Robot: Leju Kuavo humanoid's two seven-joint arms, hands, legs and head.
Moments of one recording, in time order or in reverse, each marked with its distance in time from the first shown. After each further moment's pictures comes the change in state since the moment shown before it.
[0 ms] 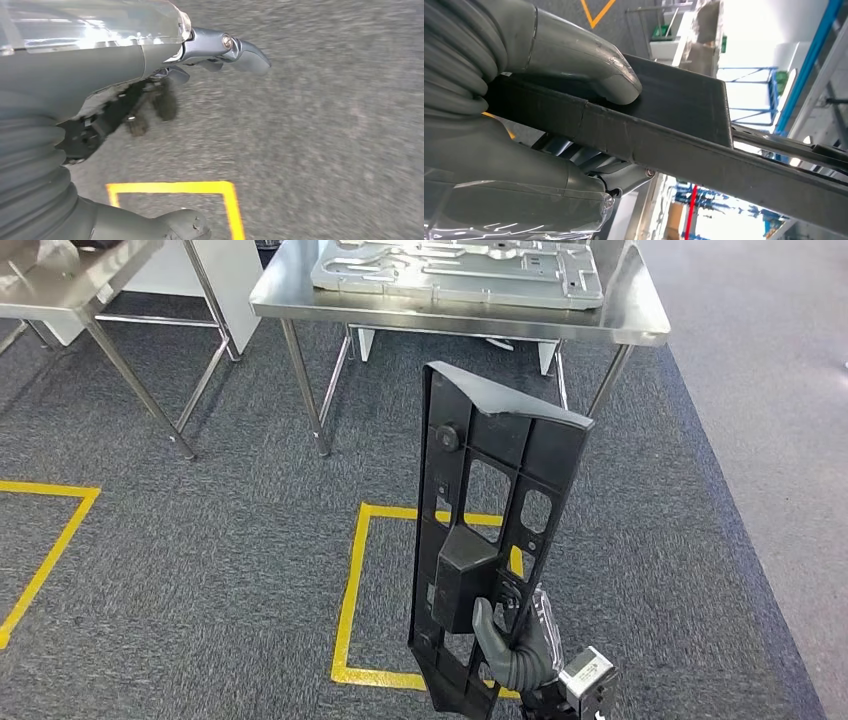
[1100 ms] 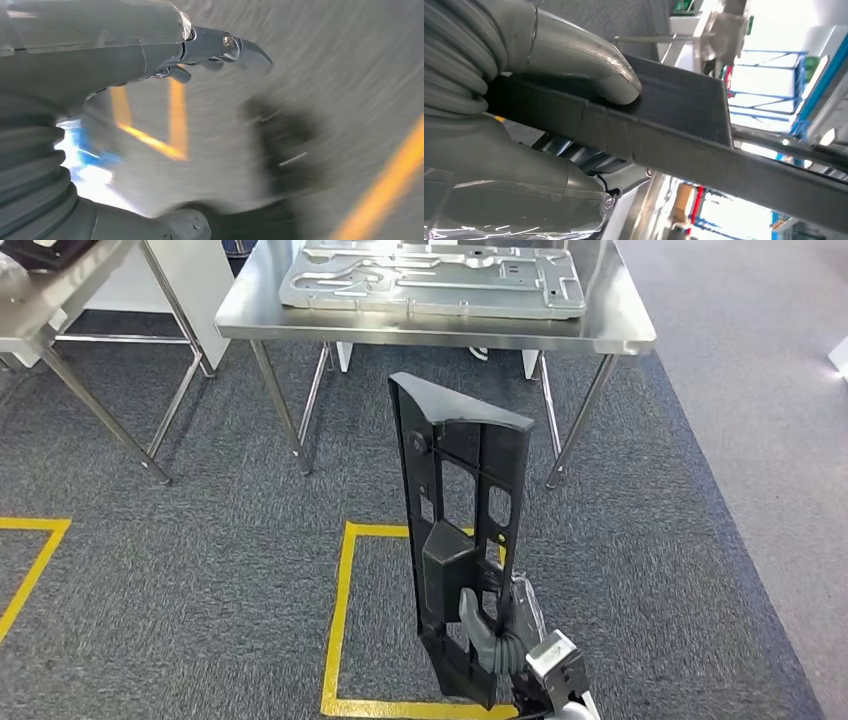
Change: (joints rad) left arm 0.356 -0.126 -0.349 -0.091 -0.474 -0.840 0.043; right arm -0.066 0.023 -0.024 0.111 0.104 -0.030 0.000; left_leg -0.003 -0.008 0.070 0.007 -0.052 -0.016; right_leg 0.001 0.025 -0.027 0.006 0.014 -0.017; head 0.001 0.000
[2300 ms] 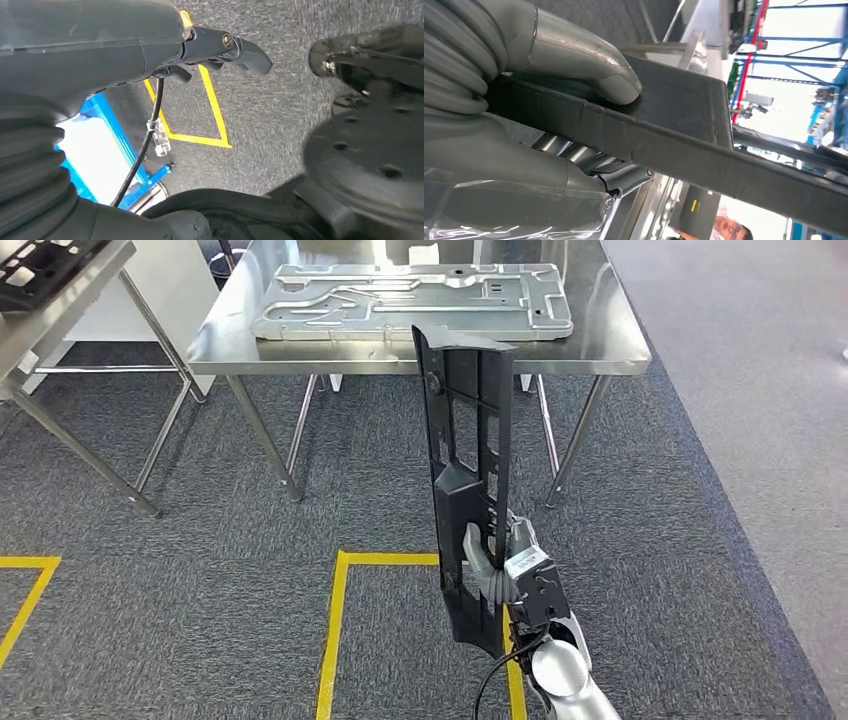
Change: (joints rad) left arm 0.213 -0.397 0.107 -0.724 -0.333 -0.418 0.023; right arm -0.202 0.023 -0.021 0.127 0.089 -0.141 0.181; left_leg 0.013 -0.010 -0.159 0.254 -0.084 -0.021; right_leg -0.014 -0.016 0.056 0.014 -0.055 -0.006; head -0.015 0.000
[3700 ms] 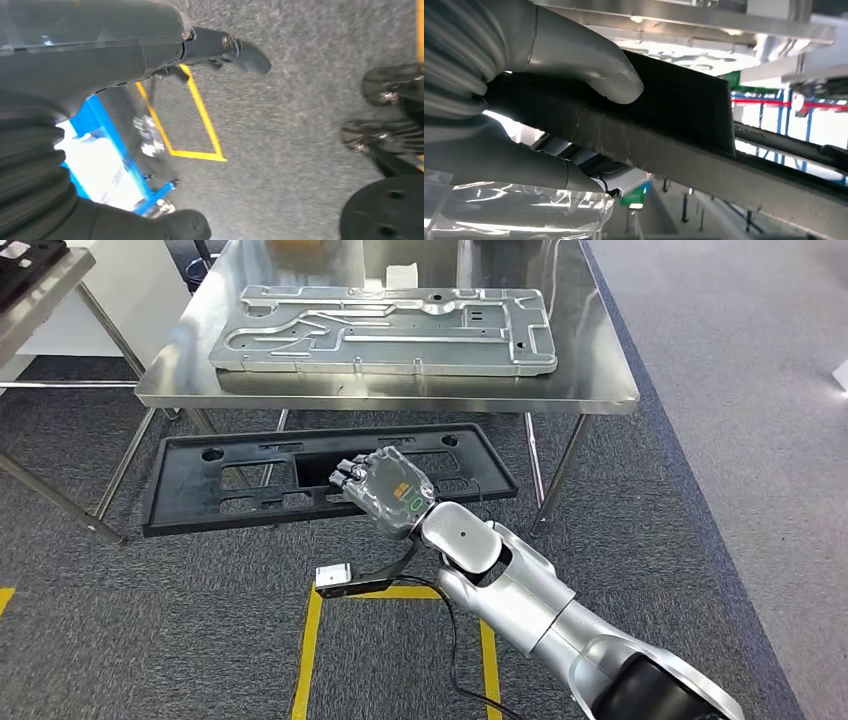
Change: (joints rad) left arm -0.132 0.114 0.223 0.208 -0.478 0.058 -0.291; right arm -0.622 0.042 0.477 0.473 0.990 -0.092 0.193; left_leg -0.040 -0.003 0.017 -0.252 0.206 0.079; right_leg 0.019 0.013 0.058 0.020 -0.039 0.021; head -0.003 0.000
